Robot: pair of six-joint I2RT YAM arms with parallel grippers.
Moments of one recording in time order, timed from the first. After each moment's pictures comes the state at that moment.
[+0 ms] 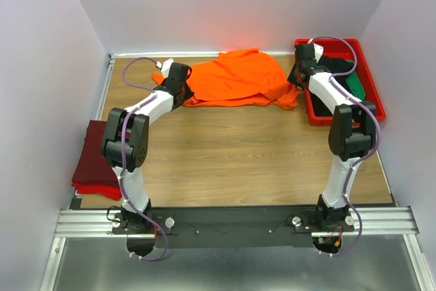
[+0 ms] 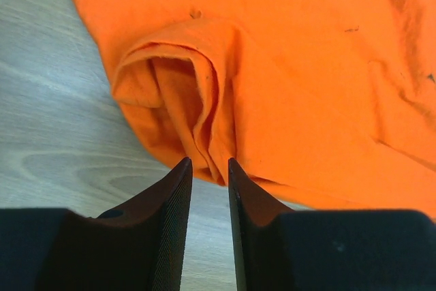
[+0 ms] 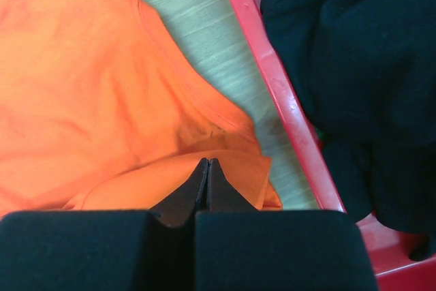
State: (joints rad) left arm -0.29 1.89 1.32 -0.16 -0.23 -0.70; right arm 0.15 1.99 1.60 -0.37 0.31 0.46
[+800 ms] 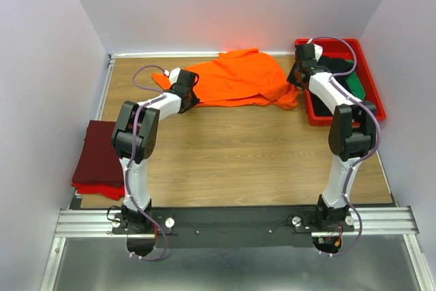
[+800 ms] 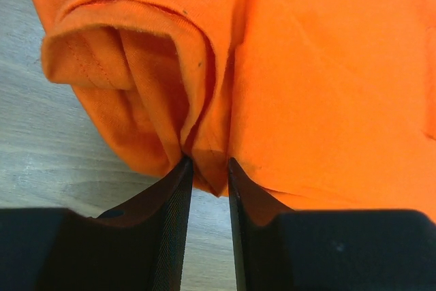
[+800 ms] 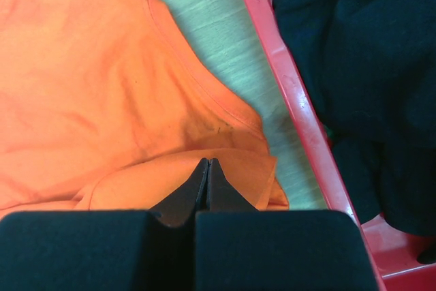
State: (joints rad) left arm -0.32 2.02 1.34 -0.14 -0.22 -0.76; right arm 0.15 1.99 1.60 -0.37 0.27 0.46
